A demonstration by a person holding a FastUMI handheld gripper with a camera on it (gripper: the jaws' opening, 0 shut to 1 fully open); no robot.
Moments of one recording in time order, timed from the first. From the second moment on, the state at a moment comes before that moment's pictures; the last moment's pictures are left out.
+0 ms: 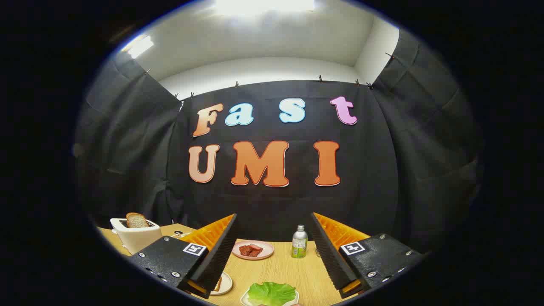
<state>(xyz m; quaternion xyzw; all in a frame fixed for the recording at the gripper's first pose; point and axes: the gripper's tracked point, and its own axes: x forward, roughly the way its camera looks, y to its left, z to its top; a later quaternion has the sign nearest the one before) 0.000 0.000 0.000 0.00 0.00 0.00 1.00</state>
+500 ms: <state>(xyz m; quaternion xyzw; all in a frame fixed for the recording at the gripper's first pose) 0.001 0.011 -0.003 -0.01 0.01 0.00 1.00</state>
